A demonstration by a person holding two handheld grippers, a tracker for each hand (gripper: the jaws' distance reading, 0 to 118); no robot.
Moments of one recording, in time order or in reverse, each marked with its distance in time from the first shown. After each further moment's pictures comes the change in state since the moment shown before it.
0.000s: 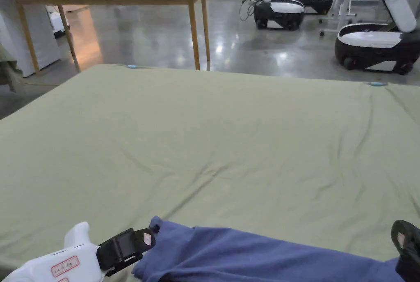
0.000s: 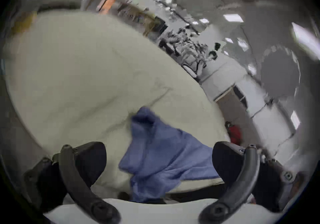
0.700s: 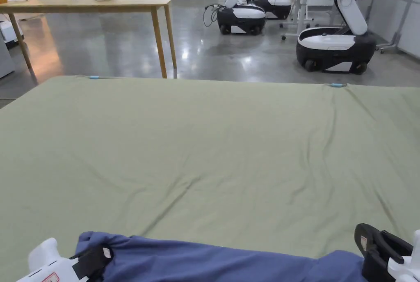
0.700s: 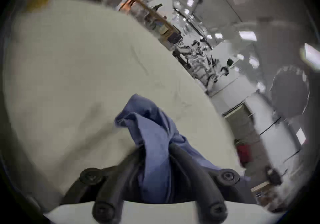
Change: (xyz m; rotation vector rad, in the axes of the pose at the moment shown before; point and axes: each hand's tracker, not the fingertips) left arm 0.015 0.032 -0.017 0.197 0.214 -0.215; right arm -0.010 0.003 -0.006 -0.040 0.011 -0.002
